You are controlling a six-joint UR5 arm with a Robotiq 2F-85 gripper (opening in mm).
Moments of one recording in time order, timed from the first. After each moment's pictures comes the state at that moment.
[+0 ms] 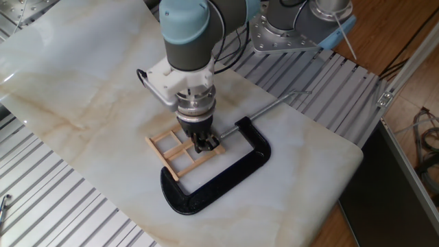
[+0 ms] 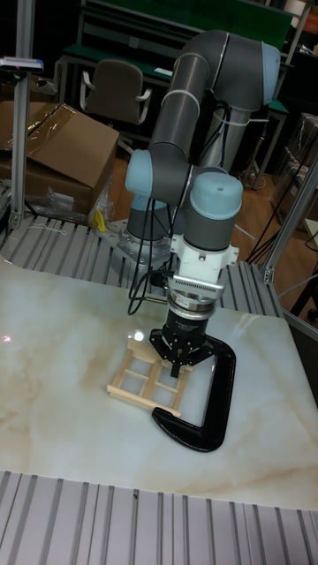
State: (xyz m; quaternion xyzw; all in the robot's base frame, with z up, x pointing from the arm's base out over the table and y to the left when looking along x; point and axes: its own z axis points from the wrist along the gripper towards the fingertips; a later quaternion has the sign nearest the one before) arm 0.529 0.089 0.019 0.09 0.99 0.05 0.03
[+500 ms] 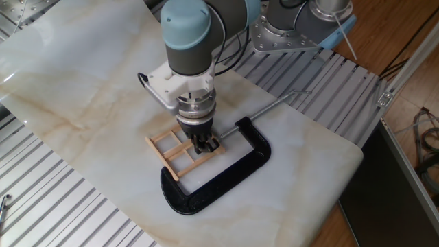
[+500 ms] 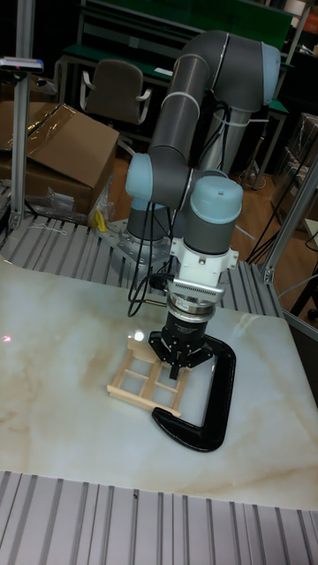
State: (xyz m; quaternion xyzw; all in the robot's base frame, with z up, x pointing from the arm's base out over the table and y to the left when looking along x) arm 0.530 0.086 0.013 0.09 0.99 0.05 0.03
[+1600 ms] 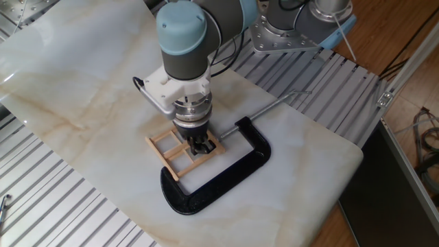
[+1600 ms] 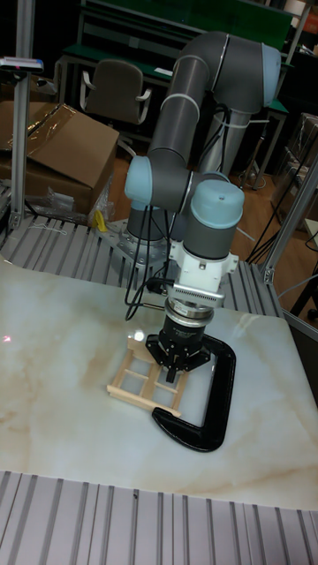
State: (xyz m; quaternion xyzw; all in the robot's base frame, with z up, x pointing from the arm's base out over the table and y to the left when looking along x) arm 0.538 0.082 0.013 0.08 1.00 0.04 0.03
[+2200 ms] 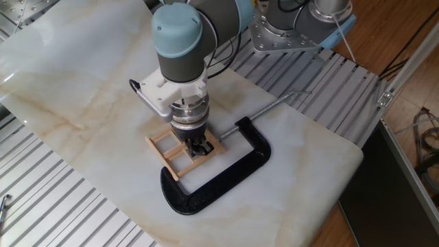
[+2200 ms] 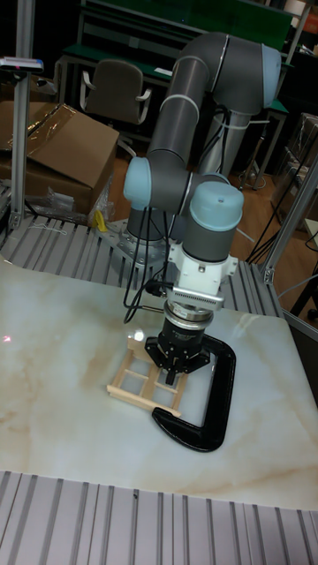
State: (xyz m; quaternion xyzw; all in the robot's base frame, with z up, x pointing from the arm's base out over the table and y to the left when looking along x) arm 0.544 0.081 0.011 0.07 1.00 0.04 0.02
